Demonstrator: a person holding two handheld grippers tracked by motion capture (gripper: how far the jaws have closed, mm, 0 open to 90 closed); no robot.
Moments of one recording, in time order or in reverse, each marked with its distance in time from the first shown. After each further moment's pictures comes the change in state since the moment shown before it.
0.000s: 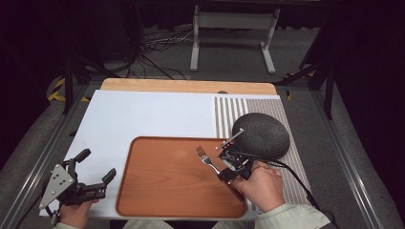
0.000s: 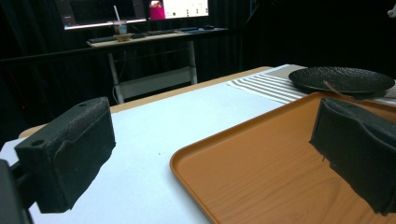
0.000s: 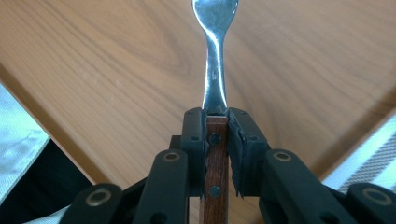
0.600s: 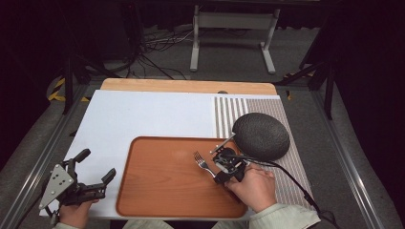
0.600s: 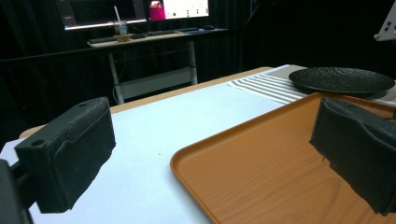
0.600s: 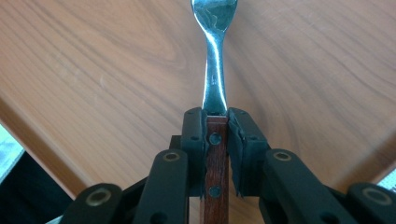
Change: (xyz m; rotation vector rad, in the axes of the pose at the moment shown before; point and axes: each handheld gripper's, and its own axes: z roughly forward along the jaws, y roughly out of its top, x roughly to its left) left arm 0.000 0.000 0.000 0.000 0.000 0.001; right arm 0.002 0.004 0.027 0.051 -0.013 0.000
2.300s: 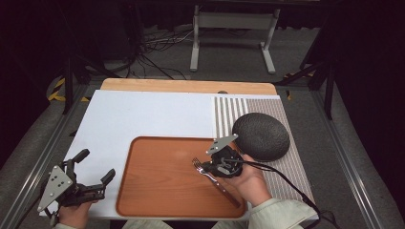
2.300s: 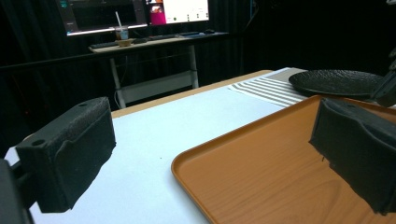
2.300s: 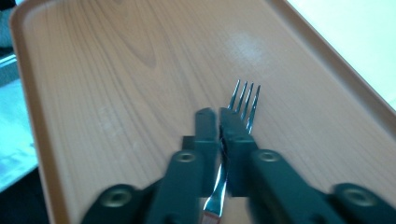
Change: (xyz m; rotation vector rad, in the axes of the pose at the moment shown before) left arm -0.001 0.001 -0.003 -0.015 0.005 0.013; right arm 0.007 0.006 -0.012 -0.374 0.055 -0.380
